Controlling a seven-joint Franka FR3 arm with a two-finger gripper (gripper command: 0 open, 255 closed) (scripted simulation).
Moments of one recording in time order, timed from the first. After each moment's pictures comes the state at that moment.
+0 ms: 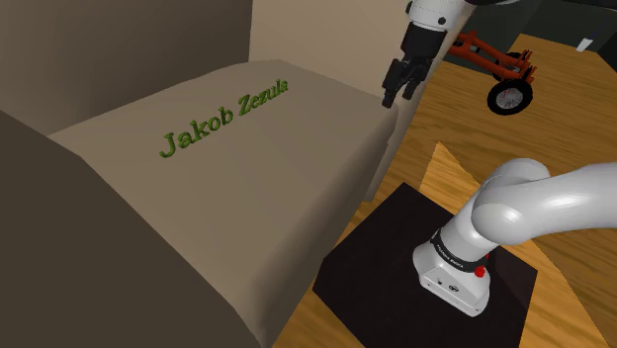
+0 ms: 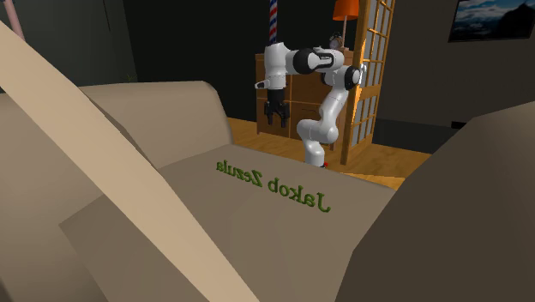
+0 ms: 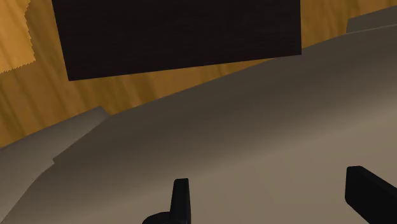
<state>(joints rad) -0.01 -0.76 0.03 -2.38 0.07 1.61 0.05</state>
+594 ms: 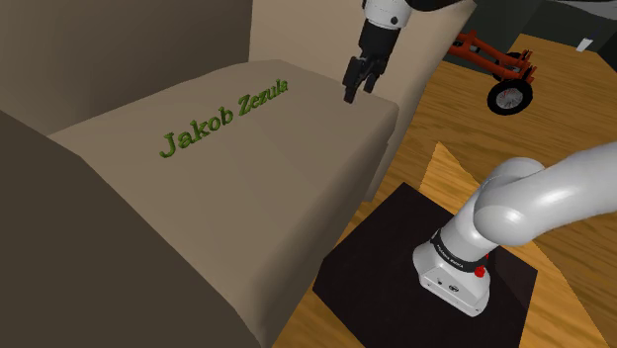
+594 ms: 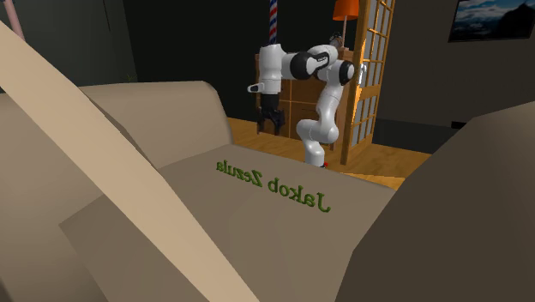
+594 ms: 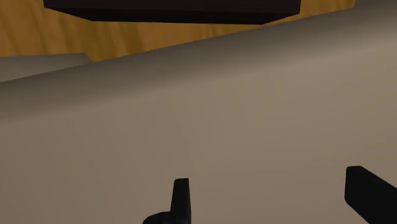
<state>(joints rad) 0.03 -0.54 0.09 -2.27 0.07 1.78 0.02</state>
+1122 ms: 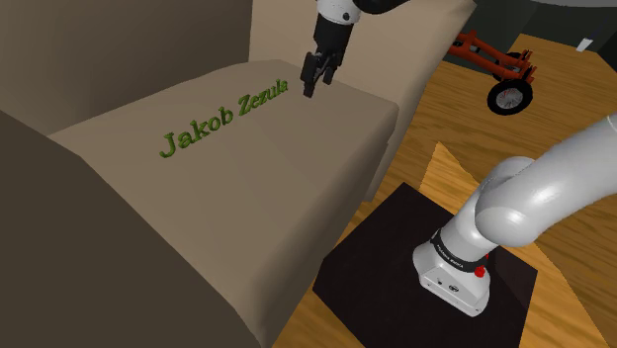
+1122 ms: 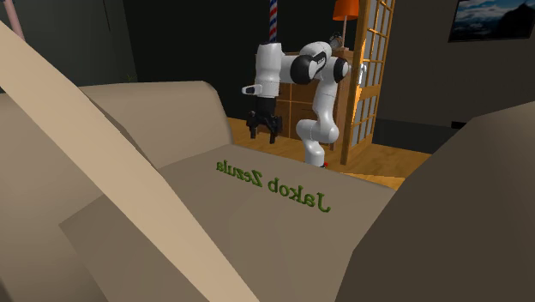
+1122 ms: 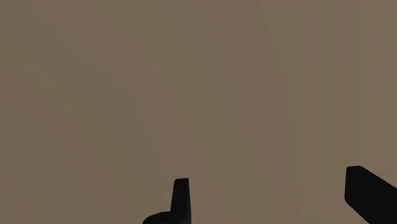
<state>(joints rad) 0.07 -0.30 0.17 -2.09 0.03 1.90 0.01</state>
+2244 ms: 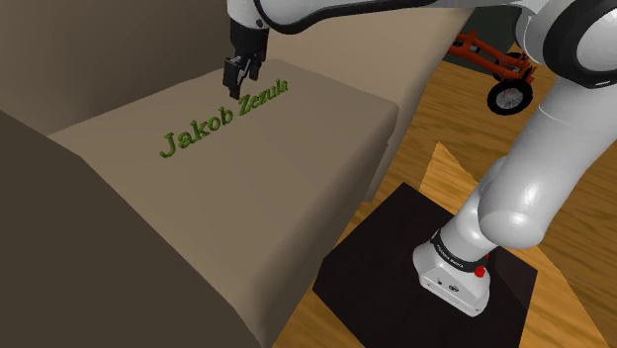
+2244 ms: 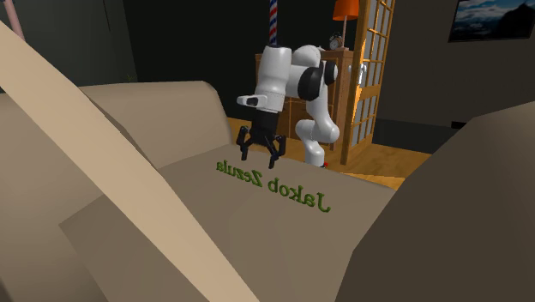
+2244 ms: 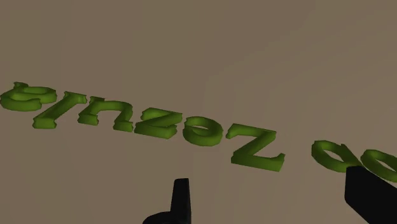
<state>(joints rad) 0.17 0.13 0.29 -1.69 -0.16 2.02 0.04</state>
